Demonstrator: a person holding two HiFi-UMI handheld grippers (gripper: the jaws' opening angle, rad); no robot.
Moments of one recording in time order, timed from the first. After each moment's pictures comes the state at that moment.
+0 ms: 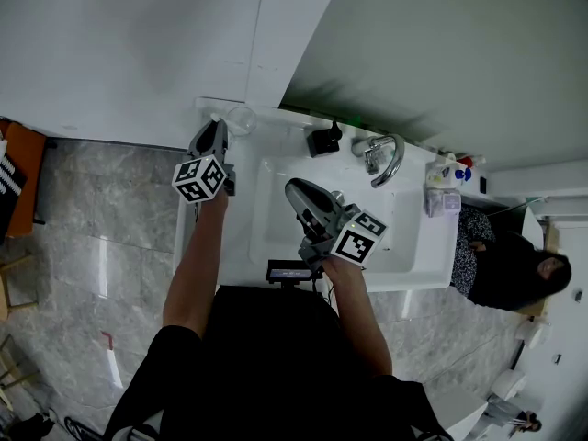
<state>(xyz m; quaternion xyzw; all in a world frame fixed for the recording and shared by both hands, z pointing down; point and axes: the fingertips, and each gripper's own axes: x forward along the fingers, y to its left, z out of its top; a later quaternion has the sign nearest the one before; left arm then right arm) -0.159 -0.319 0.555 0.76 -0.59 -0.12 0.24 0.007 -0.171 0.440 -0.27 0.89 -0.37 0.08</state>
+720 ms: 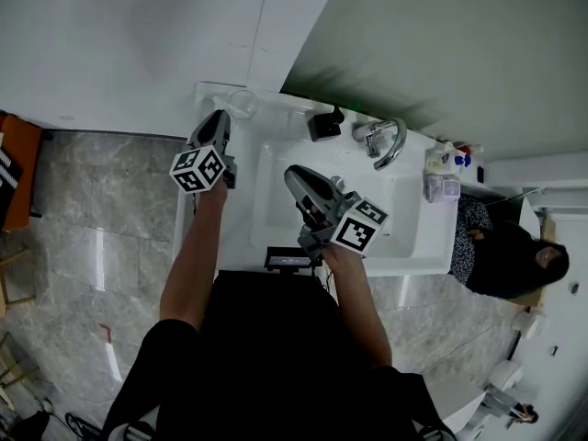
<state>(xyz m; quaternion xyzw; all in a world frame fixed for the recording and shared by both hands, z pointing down) -0.153 -0.298 0.558 0.77 -0.56 -0.13 0.27 -0.003 -0.157 0.436 -0.28 0.89 -0.36 0.07</state>
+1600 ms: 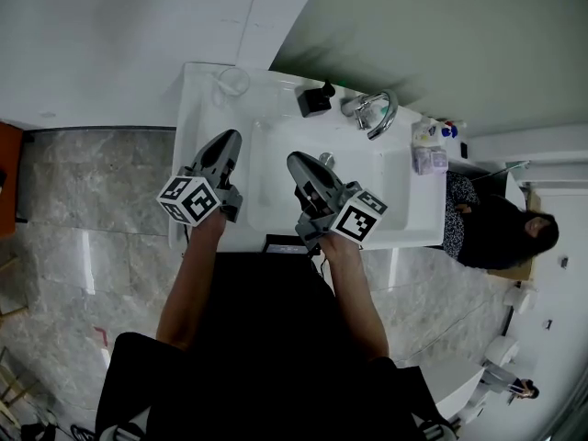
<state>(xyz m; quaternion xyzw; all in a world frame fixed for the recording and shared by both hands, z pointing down) -0.105 -0.177 0.500 0.83 -0.40 -0.21 0.34 0.003 -0.124 0.433 -0.33 0.87 -0.35 0.08</state>
